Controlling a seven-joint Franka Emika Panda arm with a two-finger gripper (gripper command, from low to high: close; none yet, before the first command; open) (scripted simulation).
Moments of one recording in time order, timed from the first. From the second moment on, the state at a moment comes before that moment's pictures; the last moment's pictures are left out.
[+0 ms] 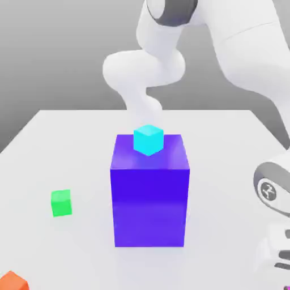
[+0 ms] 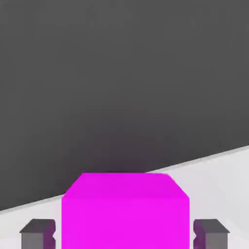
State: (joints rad) arm 0.40 0.66 0.11 -1.96 -0.13 2.62 1.64
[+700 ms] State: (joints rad) arm 0.04 0.16 -0.16 -2.43 -0.08 2.59 1.51
